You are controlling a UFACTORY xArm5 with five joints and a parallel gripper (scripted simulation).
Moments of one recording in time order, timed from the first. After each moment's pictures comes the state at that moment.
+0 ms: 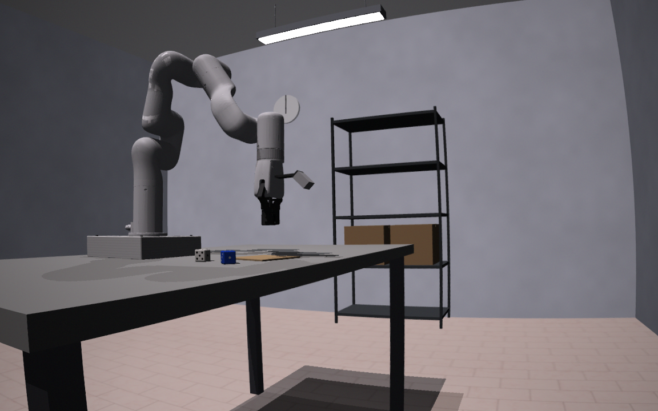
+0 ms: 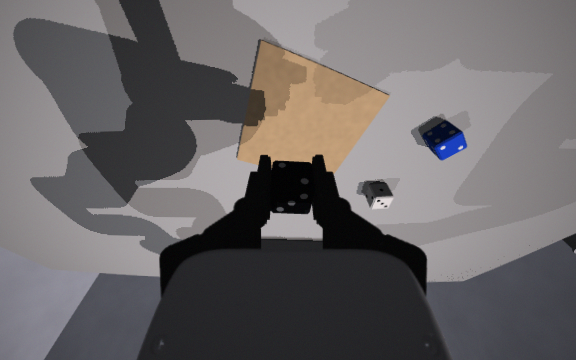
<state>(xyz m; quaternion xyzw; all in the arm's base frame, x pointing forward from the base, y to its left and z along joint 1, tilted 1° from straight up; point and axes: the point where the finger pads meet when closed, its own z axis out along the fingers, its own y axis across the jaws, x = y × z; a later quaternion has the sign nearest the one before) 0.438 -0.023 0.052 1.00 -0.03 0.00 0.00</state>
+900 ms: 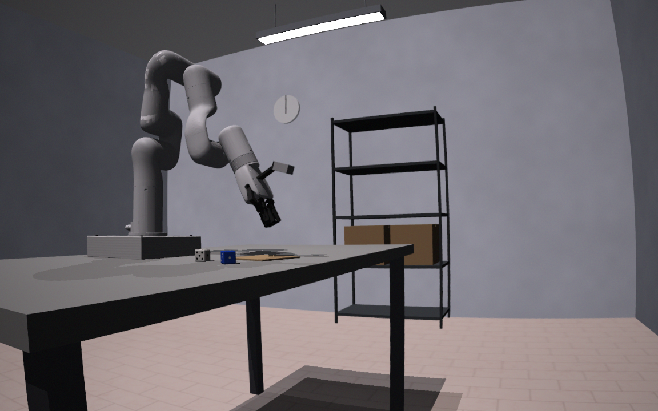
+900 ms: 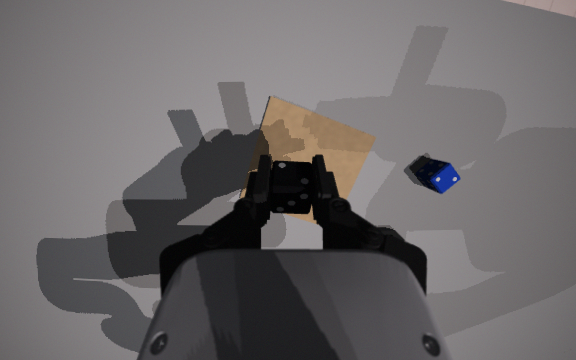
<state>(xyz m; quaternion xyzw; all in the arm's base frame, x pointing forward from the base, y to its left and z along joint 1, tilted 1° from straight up) 0.435 -0.020 0.052 0.97 -0.03 0.24 0.00</state>
